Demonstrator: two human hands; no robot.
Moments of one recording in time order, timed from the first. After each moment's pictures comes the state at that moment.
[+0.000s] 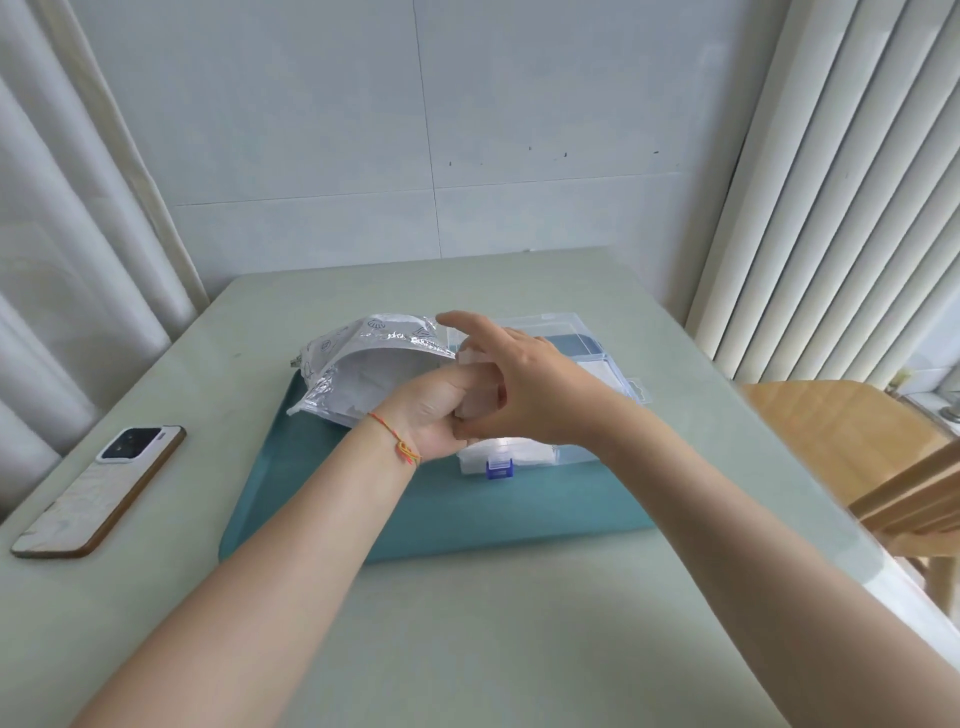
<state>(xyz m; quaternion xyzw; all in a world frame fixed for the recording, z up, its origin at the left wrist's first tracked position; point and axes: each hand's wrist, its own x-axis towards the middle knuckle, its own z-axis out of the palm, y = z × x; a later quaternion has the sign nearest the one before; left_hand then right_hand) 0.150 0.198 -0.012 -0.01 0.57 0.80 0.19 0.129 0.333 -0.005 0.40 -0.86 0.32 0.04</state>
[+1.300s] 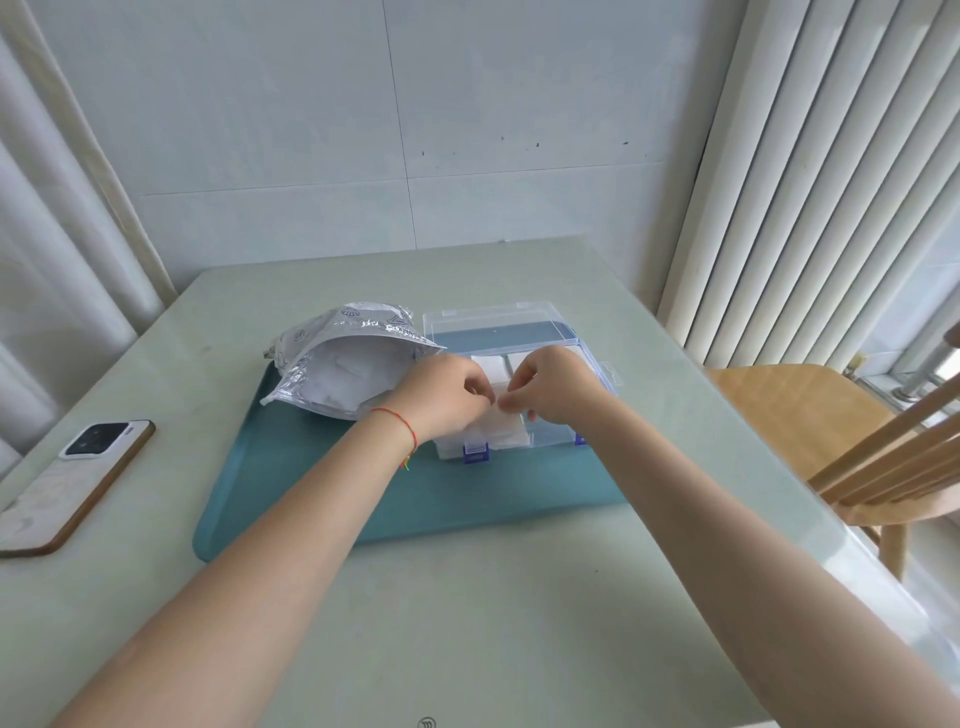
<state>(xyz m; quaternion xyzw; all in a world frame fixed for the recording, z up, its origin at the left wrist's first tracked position) 0.143 0.206 -0.026 0.07 0.96 0.26 0.01 0.112 0.361 -0.035 0.08 -0.94 0.34 -0.08</state>
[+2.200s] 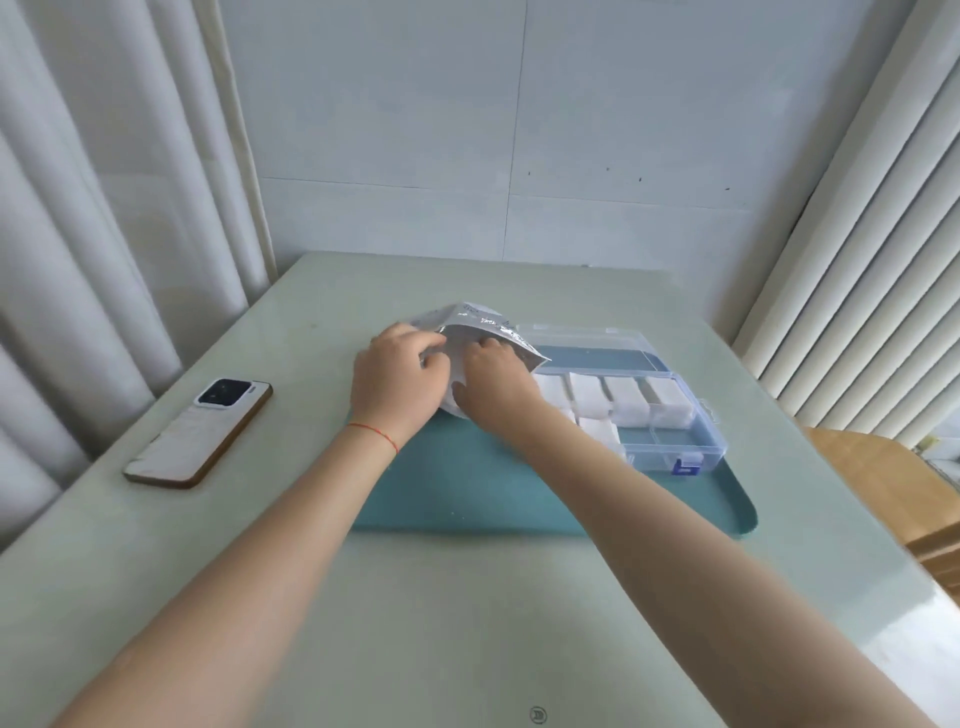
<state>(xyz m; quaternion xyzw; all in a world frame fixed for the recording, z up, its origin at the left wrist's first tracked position) 0.177 0.079 -0.031 -0.09 0.90 0.32 -0.27 0.124 0.194 -0.033 0.27 -0.96 0.12 0.05</state>
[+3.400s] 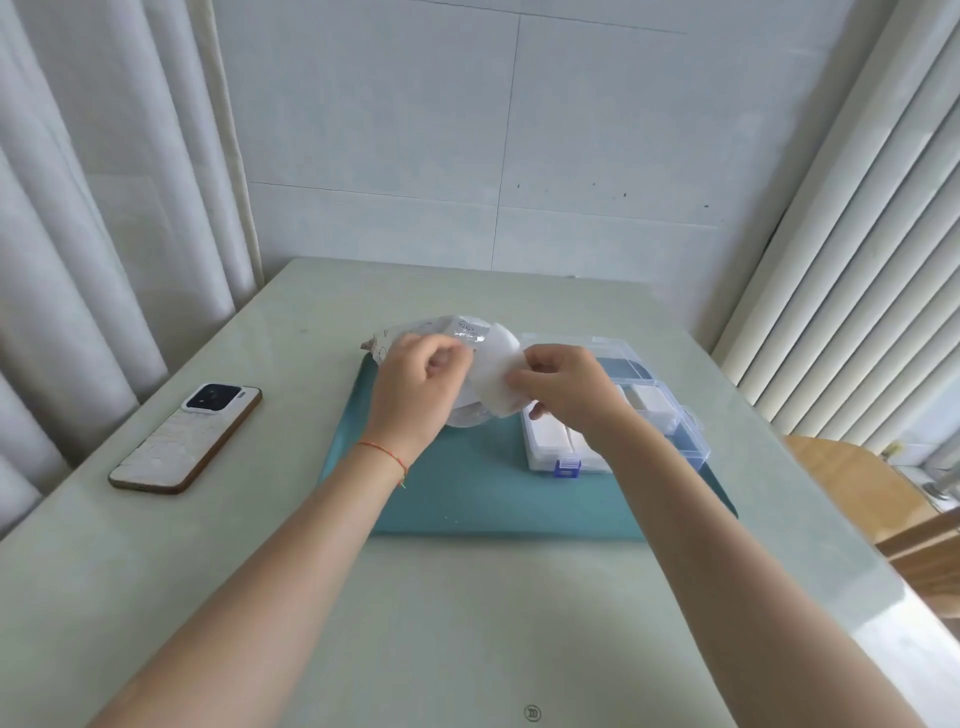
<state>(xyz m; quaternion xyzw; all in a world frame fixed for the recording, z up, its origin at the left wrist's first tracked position) 0.188 0.100 -0.031 -0.04 0.82 0.49 -0.28 0.144 0.270 -0.005 0.15 -0.85 0.50 -0.05</state>
